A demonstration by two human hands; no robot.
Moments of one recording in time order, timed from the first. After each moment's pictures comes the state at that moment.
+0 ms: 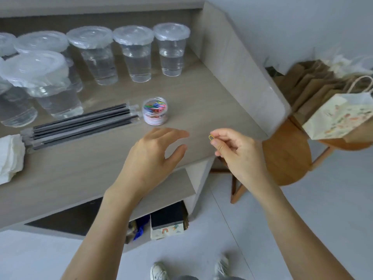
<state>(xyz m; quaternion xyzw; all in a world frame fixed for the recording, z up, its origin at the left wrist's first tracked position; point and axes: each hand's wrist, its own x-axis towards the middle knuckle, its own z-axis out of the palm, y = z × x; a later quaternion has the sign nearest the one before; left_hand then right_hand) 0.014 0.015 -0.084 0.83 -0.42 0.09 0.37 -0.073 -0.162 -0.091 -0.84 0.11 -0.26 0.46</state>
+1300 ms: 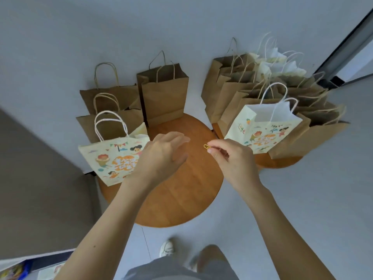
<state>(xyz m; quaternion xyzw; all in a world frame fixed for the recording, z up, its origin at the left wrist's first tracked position) -0.034 -0.564 -0.160 0.86 -0.44 -0.03 0.25 -0.148 -0.718 -0.155 -0.92 0.14 -0.25 0.27</state>
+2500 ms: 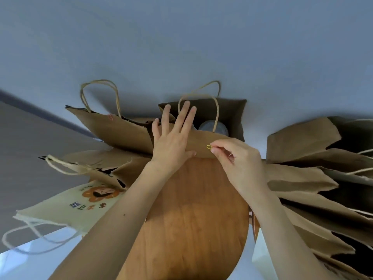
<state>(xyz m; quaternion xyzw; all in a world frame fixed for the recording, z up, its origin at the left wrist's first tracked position) 0.287 -0.748 -0.282 0.99 -0.11 -0.05 0.04 0.239 -0.908 -0.254 -0.92 -0.05 -0.05 0.39</state>
